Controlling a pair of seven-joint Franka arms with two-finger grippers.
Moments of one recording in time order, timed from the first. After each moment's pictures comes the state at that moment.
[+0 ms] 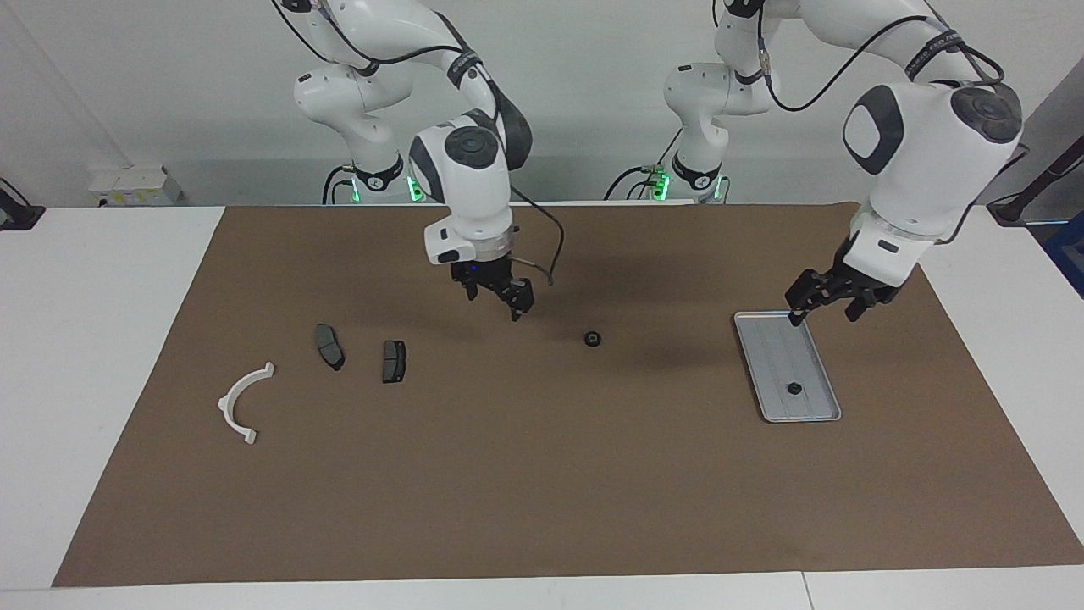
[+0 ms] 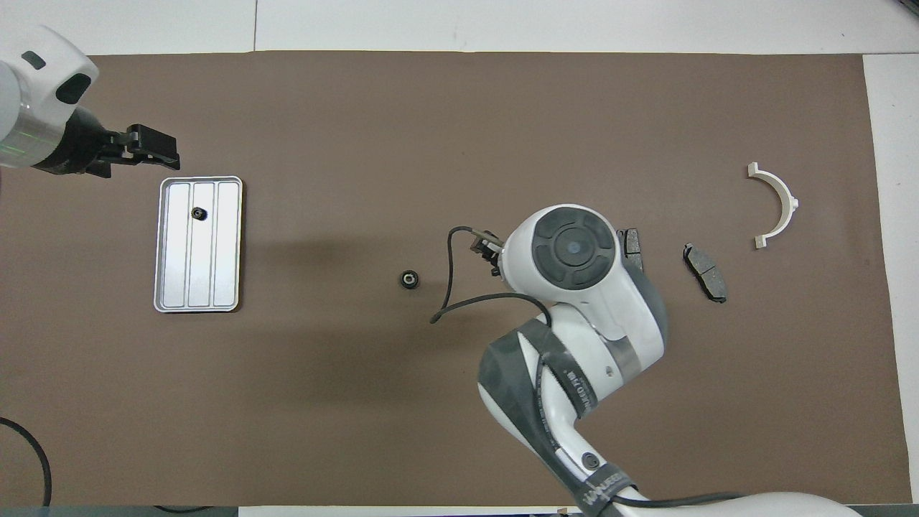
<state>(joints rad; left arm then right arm) -0.08 0.22 0.04 -1.55 -0.06 1.85 -0.02 0.50 0.20 0.07 -1.91 -0.01 2.17 1.18</state>
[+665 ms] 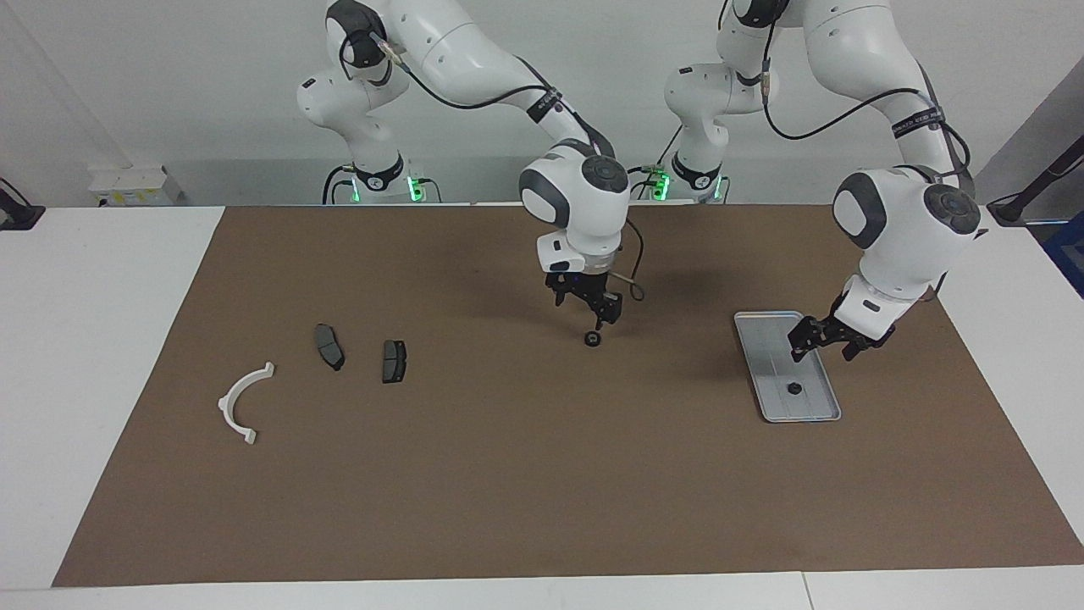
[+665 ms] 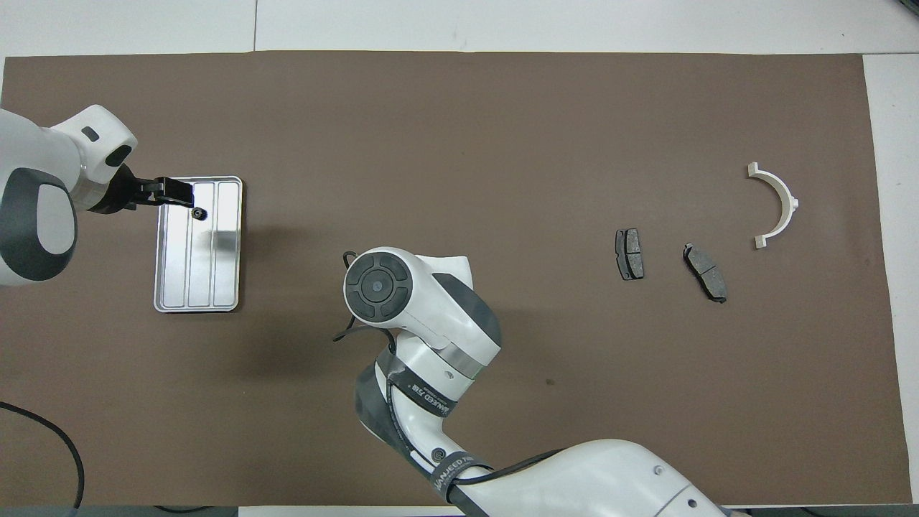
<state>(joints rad) -0.02 0.25 0.03 -1.86 -0.06 2.17 0.10 0.70 0.56 0.07 -1.59 -0.12 2.14 1.51</state>
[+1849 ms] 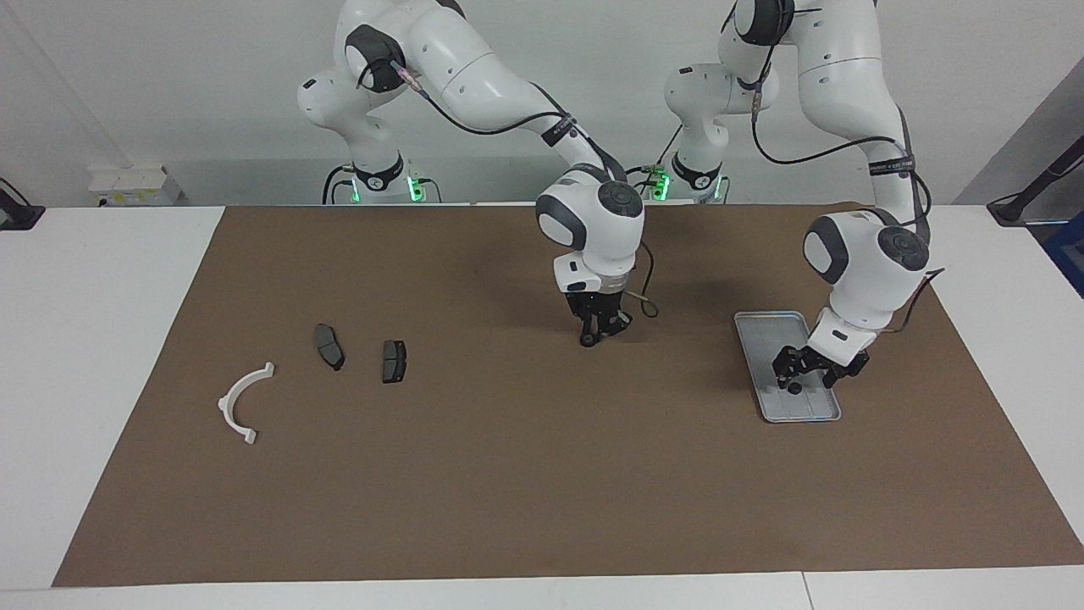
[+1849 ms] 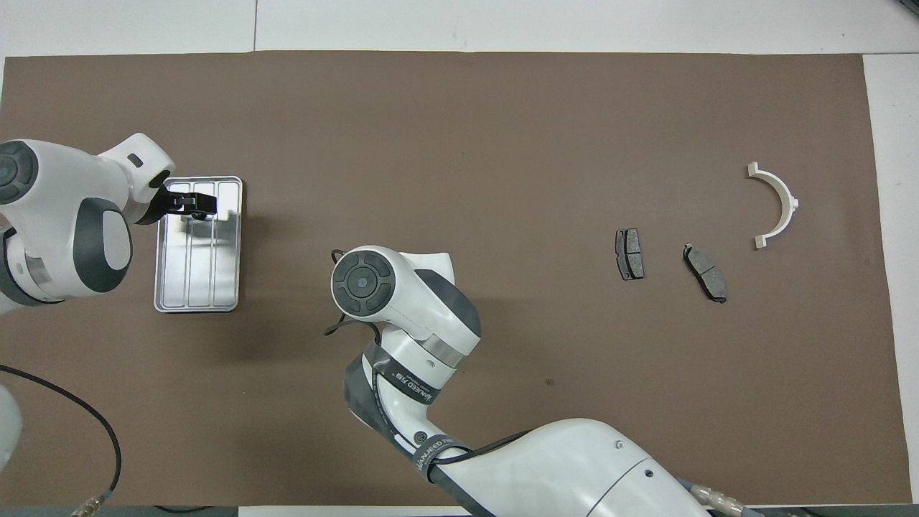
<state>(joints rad) -0.02 0.35 0.03 -1.95 -0.06 2.42 0.14 0.72 0.63 0.06 -1.53 -0.12 2.18 1.51</state>
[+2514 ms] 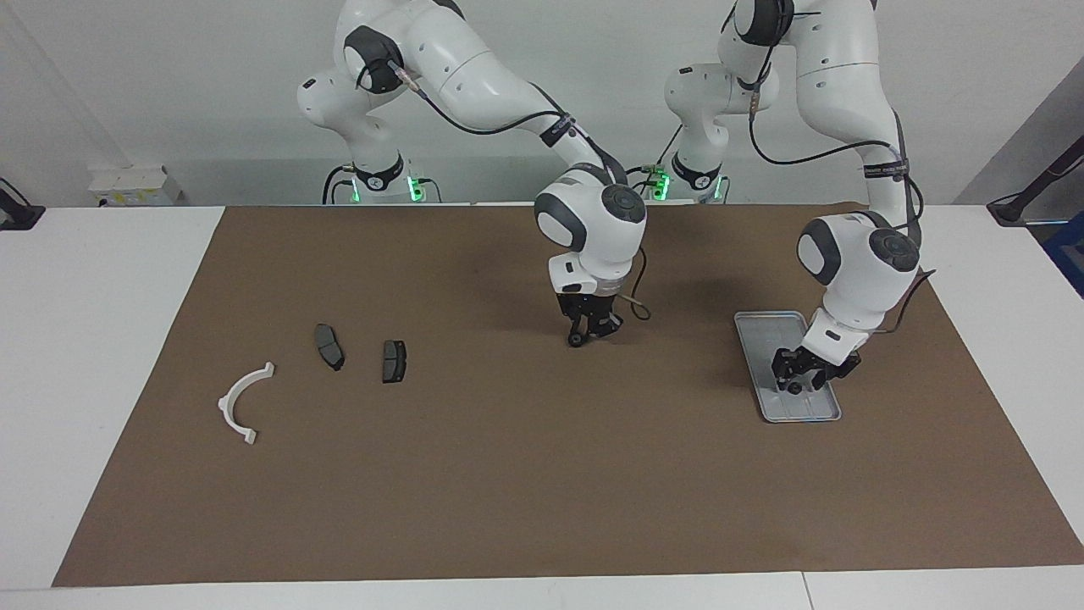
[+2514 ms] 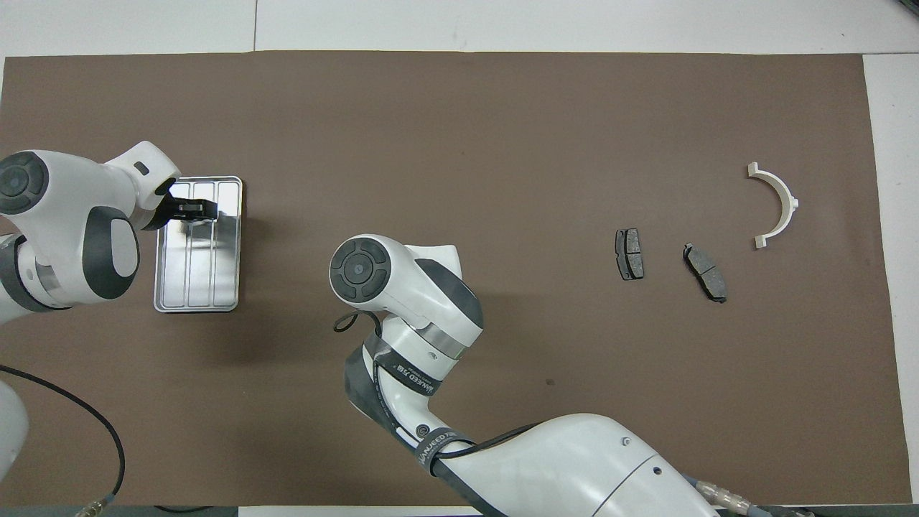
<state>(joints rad) -0.02 0.35 0.03 -1.99 -0.06 2.46 0.14 0.70 0.64 0.06 -1.47 -0.15 2.03 1.48</state>
